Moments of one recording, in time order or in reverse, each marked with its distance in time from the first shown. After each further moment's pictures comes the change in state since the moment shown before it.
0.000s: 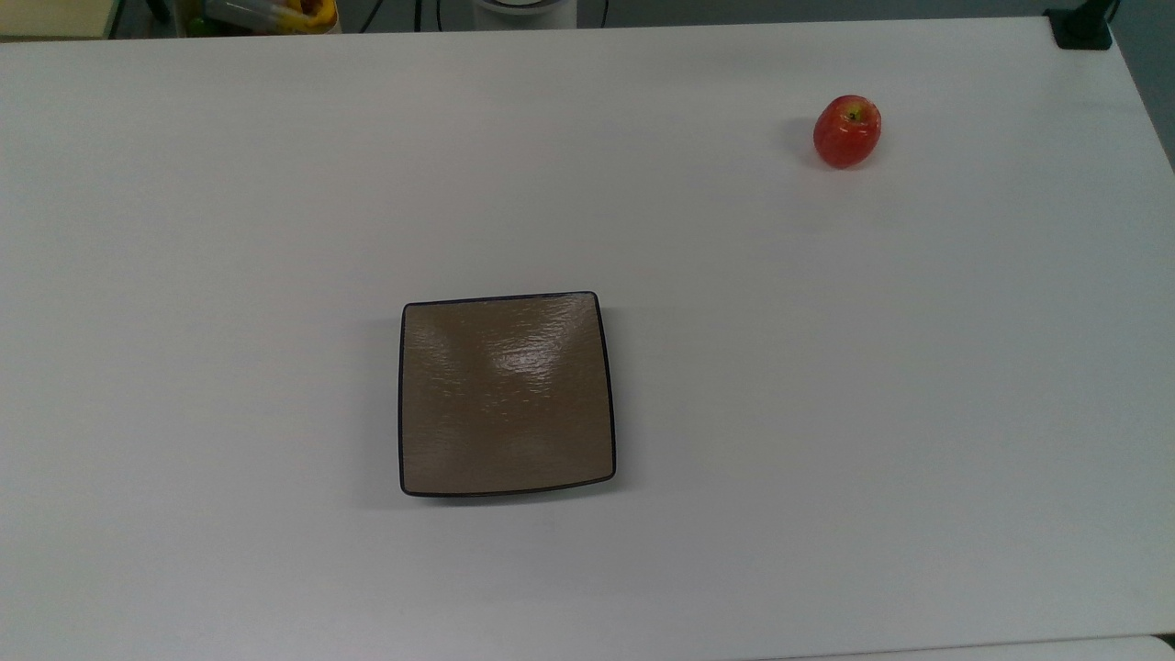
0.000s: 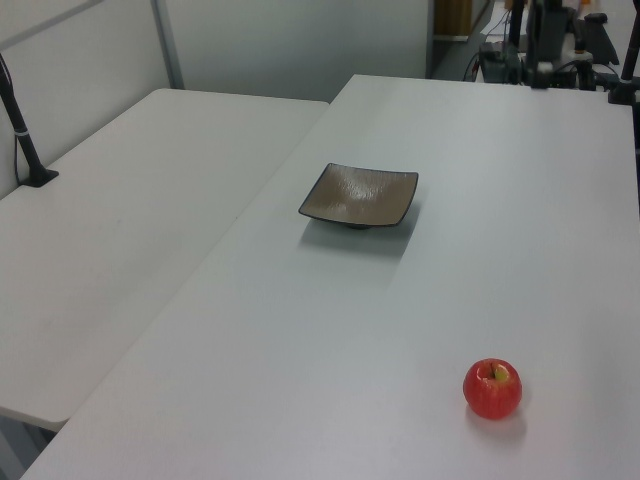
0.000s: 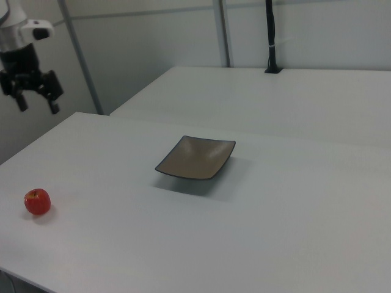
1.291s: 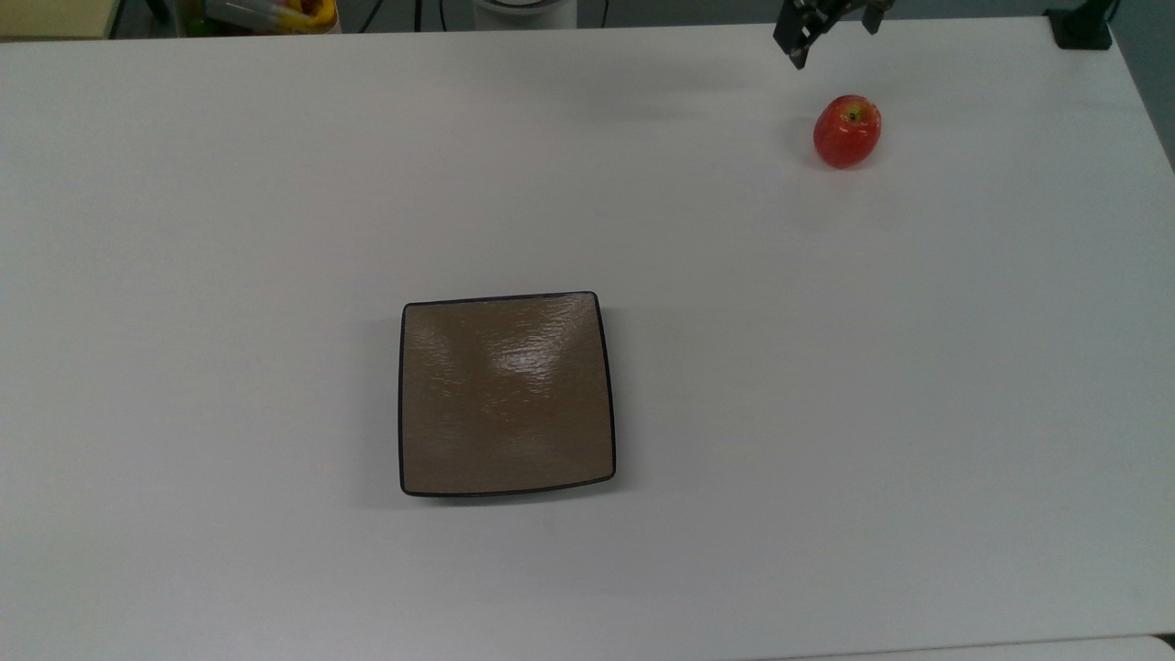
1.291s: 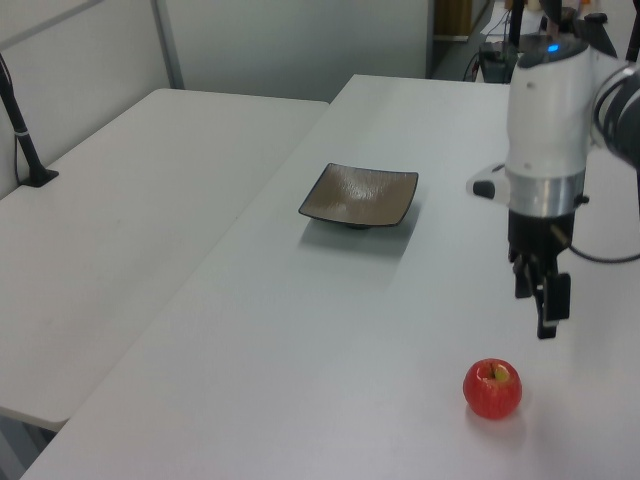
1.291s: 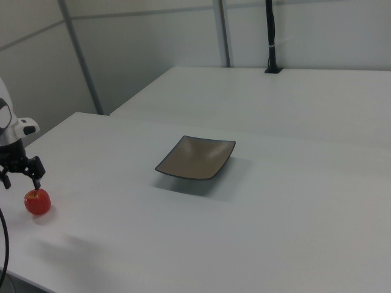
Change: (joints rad) arm 0.029 0.237 0.325 -0.368 0.048 0.538 0.059
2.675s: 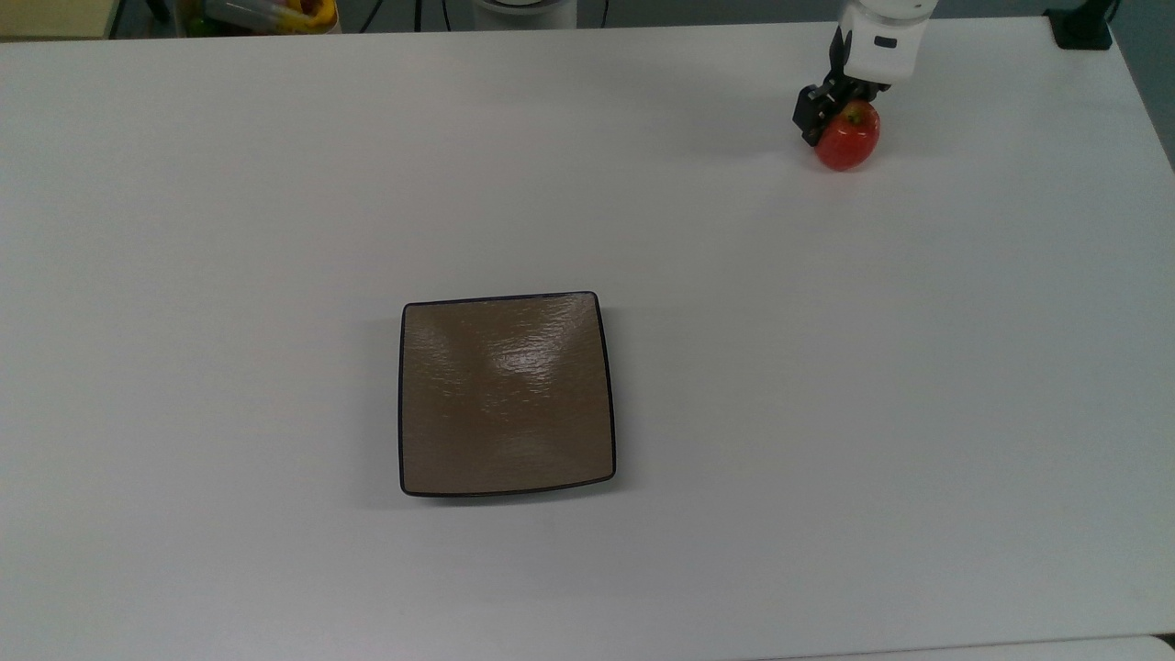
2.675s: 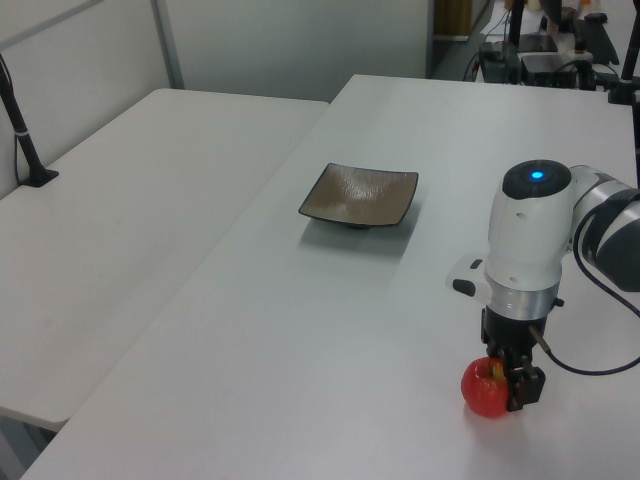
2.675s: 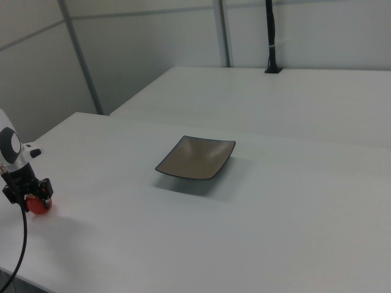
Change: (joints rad) arm 0.063 0.242 0.010 0.008 -0.271 0.216 0.099
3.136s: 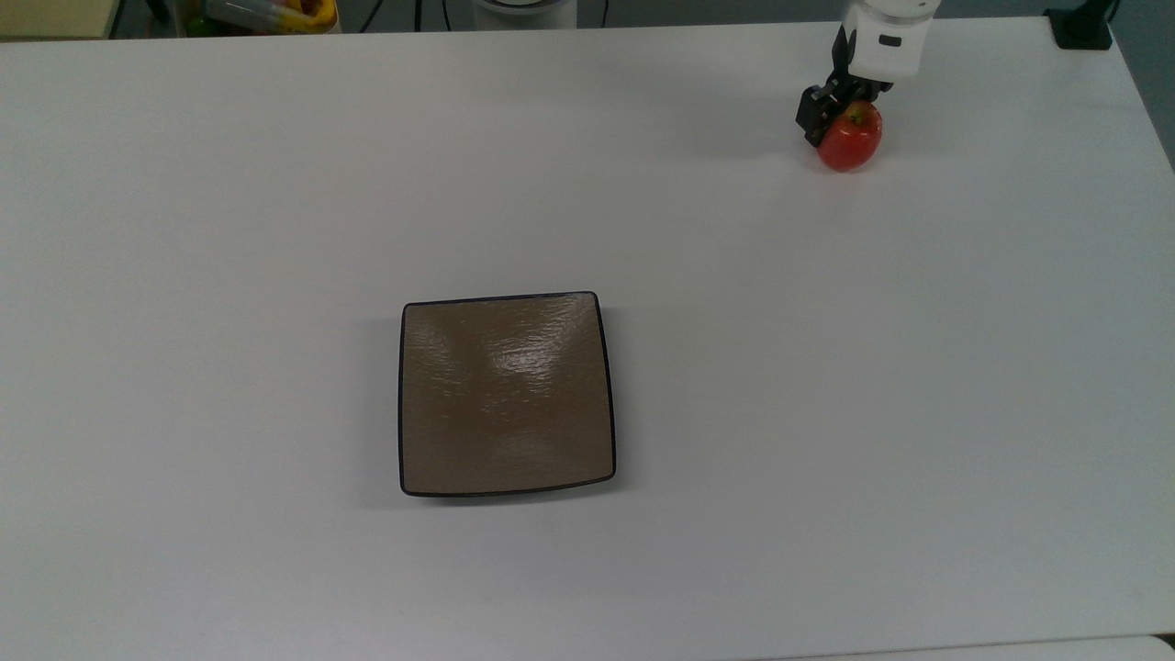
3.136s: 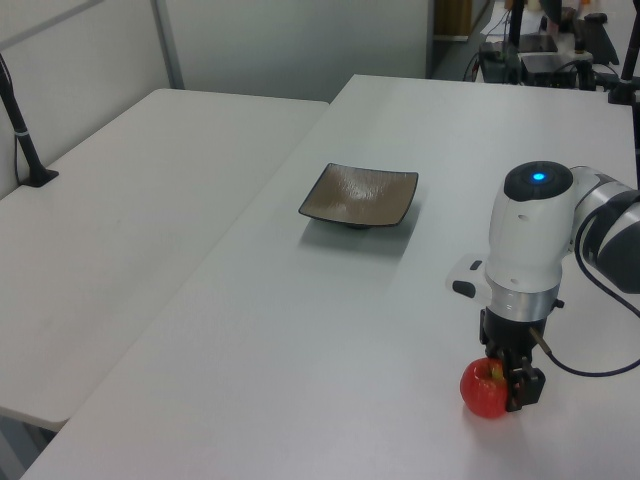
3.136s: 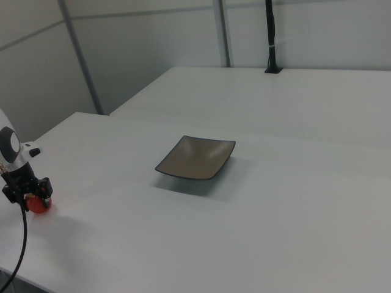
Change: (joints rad) arm 0.000 0.004 0.004 0.006 -0.015 0.000 0.000
